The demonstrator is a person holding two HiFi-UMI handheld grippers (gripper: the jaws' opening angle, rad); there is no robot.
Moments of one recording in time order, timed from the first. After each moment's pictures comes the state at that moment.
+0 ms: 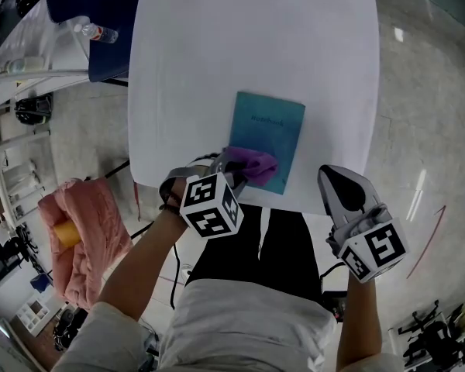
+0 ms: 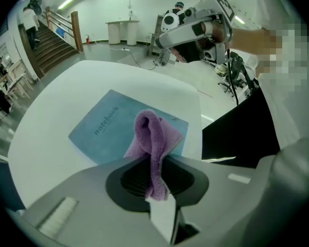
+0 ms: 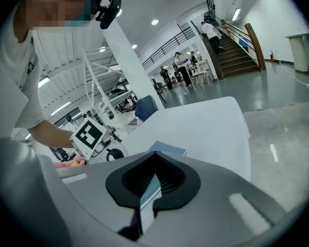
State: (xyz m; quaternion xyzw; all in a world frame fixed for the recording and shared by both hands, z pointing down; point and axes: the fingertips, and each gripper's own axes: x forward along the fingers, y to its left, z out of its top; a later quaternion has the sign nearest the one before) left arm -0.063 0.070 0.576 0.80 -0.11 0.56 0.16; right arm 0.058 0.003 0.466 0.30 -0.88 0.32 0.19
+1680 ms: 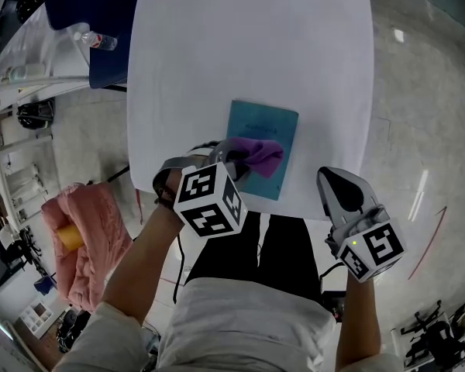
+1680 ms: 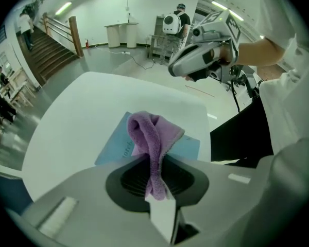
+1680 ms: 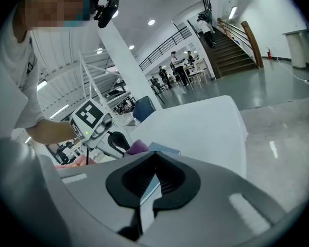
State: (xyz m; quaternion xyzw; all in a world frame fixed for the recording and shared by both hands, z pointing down) left arm -0.049 0.017 0.538 0.80 -0.11 0.57 0.14; right arm 0.068 -0.008 0.469 0.31 -0.87 0.33 0.18
